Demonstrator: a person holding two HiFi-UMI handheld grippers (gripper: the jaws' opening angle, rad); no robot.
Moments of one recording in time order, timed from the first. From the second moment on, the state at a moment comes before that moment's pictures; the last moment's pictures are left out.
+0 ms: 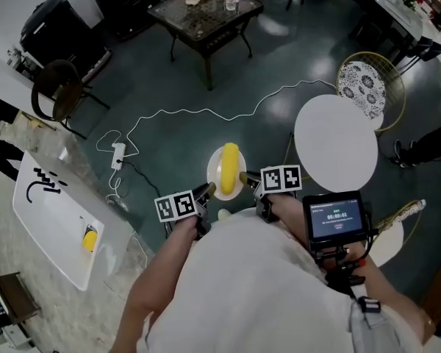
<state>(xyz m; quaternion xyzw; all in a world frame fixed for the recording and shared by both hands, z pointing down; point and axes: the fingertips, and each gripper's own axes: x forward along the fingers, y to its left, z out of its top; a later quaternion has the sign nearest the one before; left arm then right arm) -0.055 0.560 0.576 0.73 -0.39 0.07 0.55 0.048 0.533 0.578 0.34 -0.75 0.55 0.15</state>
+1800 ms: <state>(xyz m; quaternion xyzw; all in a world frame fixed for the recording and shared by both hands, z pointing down) -0.061 0.579 0.582 0.72 -0.40 0.05 0.56 0.040 0.551 0.585 0.32 -0.75 0.56 0.17</state>
